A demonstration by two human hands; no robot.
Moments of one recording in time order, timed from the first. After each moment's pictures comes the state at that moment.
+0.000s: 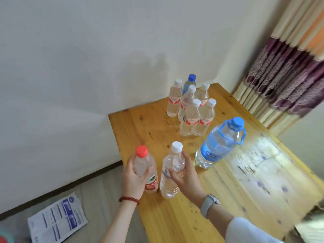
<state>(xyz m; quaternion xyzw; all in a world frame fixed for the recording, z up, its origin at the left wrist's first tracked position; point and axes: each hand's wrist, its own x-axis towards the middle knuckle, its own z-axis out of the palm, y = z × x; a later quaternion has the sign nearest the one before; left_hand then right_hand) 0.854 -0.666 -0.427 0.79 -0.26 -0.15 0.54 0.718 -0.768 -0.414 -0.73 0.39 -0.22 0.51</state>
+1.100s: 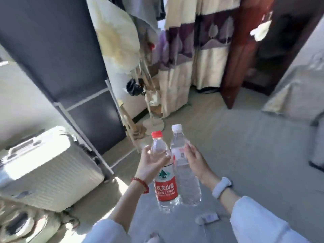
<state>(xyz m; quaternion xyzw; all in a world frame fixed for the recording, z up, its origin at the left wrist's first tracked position) -0.163 -0.433 -0.335 0.22 -0.69 -0.69 -0.02 -0.221 -0.278 -0.346 -0.10 0.75 -0.63 0.18</state>
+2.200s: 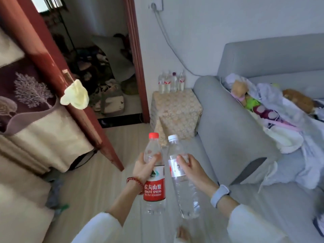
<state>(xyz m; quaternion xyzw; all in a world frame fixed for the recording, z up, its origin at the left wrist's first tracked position) -0.992 0.166 -0.355 -0.05 -0.74 -0.61 -0.29 -0.891 0.311 -0.378 0.31 0.76 -0.57 -0.06</state>
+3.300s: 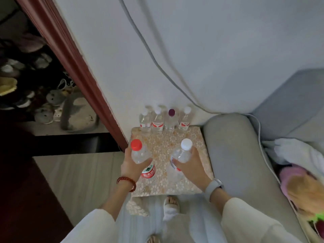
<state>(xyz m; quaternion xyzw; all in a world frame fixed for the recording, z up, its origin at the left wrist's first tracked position) -1.577 0.655 -0.474 -0.01 -0.84 -0.50 -0.22 -1.480 0.829 -0.465 0.35 0.75 -0.56 -0.02</state>
